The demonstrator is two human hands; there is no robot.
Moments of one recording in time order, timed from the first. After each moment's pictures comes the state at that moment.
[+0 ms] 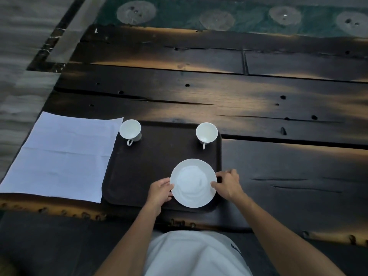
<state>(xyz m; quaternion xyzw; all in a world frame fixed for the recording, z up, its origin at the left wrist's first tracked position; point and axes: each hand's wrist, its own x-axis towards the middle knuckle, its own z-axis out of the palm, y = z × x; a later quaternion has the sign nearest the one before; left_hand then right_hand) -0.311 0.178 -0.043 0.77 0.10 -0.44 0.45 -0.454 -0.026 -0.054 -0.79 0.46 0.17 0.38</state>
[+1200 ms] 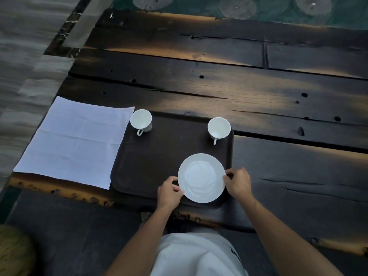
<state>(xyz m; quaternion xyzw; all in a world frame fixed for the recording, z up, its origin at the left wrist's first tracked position) -0.338 0.187 -0.055 0.87 -0.02 -0.36 0.33 -0.451 -0.025 -0.067 -0.80 0.48 0.08 0.34</state>
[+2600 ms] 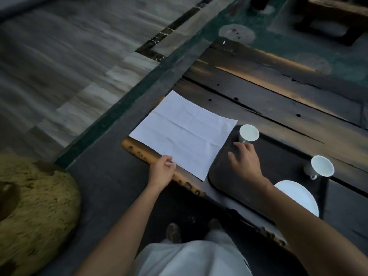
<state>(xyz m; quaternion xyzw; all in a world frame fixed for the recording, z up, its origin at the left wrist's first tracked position) -0.159 0.528 0.008 0.86 0.06 -0.19 0.46 -0.219 0.241 0.043 -0.93 0.22 0.00 0.28</state>
